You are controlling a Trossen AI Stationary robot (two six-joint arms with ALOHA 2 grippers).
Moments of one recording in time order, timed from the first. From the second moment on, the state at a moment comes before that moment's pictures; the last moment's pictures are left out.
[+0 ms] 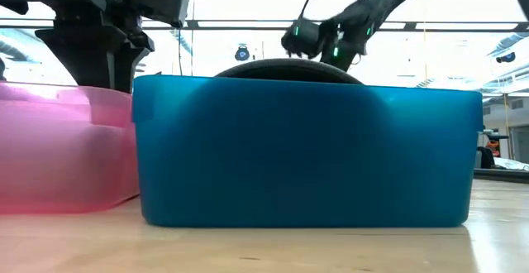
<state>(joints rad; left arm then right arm) -0.48 1.69 1.21 -0.99 -0.28 -0.63 -0.29 1.85 1.23 -0.34 0.43 0.00</state>
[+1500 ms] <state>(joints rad) -0.90 1.52 1.21 -0.36 -1.55 0.33 0.33 1.37 0.97 0.32 0.24 0.23</state>
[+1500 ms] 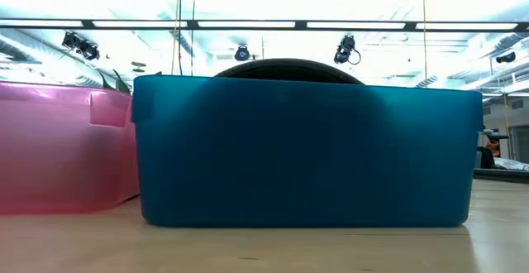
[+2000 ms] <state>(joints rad) -0.89 1.52 1.21 -0.29 -1.57 0.48 0.32 1.37 0.97 0.11 0.09 0.36</state>
